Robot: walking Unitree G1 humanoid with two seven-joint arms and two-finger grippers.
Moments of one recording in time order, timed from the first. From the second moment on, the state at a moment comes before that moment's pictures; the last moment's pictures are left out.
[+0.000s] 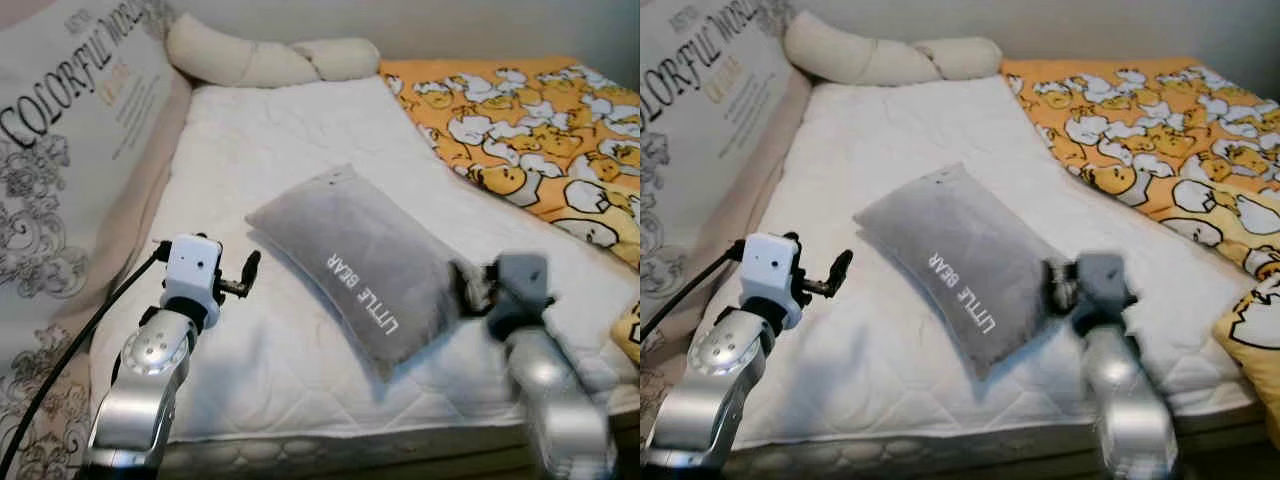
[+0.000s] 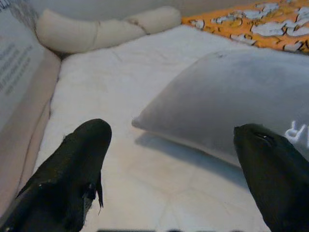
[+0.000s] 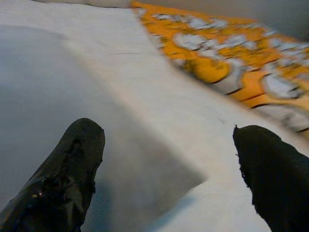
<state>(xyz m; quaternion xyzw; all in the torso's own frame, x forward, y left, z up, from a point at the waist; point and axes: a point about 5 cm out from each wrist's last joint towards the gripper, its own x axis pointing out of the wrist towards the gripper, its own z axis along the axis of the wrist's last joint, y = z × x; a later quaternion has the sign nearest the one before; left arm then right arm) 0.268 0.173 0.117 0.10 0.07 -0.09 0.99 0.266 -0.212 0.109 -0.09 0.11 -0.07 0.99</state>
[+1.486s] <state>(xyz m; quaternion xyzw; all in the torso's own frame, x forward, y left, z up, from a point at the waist) 0.331 0.065 0.043 0.09 0.26 -0.27 0.92 0.330 -0.172 0.067 -0.08 0.24 0.26 0.93</state>
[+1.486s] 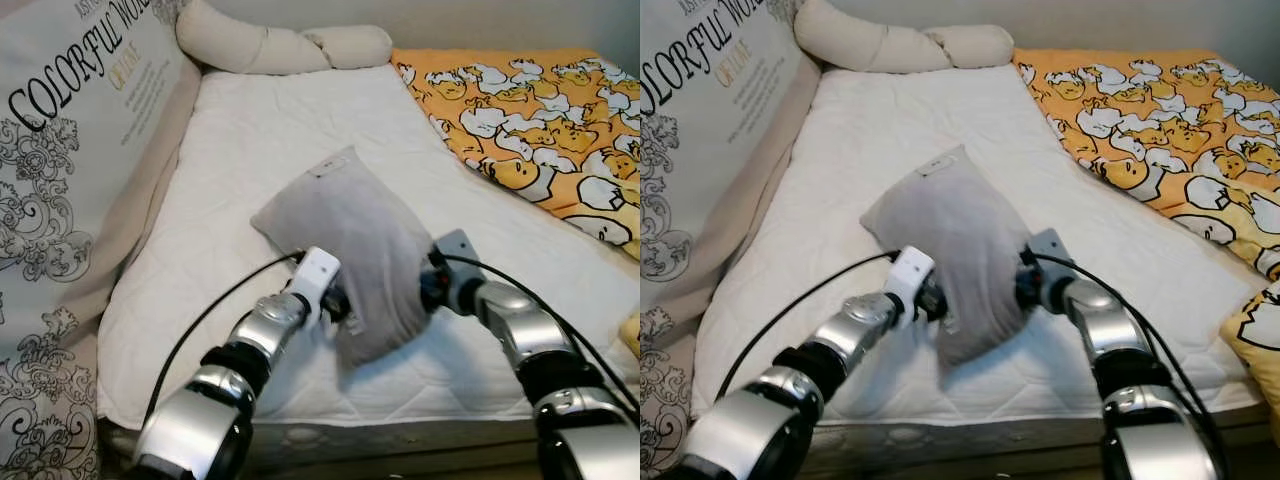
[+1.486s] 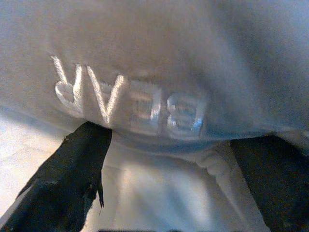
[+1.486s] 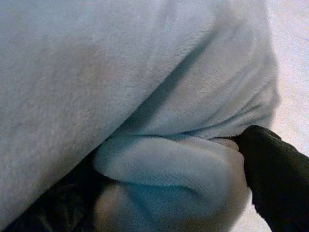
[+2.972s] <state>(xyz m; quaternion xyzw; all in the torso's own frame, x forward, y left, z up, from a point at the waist) 0.310 0.218 0.081 0.00 0.19 -0.19 0.96 0.257 -0.259 0.095 0.02 0.22 0.06 0.97</state>
